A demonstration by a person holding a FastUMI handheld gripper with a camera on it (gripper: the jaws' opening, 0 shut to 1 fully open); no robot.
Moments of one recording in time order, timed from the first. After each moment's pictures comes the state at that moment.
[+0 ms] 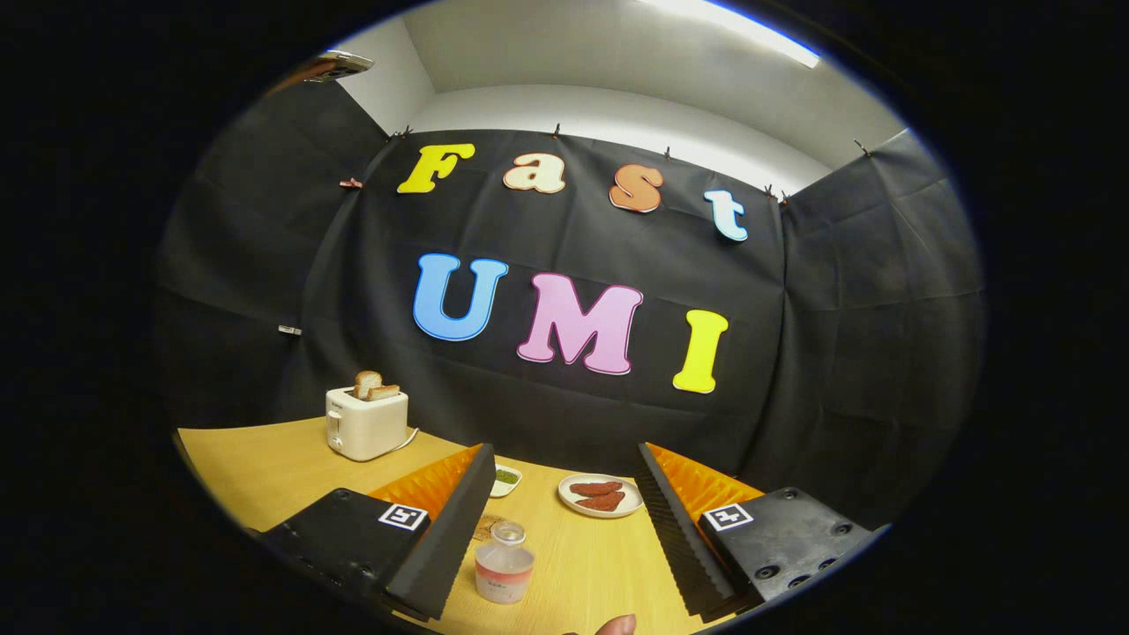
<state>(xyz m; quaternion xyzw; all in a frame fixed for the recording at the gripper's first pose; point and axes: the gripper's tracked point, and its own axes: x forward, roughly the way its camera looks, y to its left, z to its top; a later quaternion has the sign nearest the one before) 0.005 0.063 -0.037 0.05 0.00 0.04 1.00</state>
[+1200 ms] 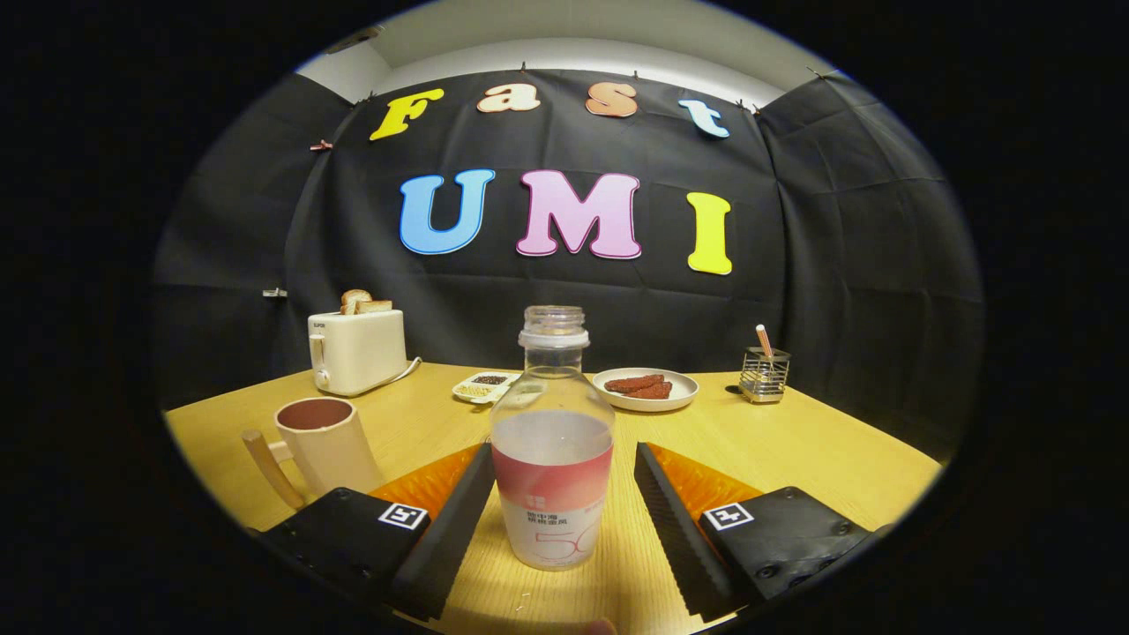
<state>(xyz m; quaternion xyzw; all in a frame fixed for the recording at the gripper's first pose) 0.033 0.135 -0.231 0.12 0.10 0.03 0.99</state>
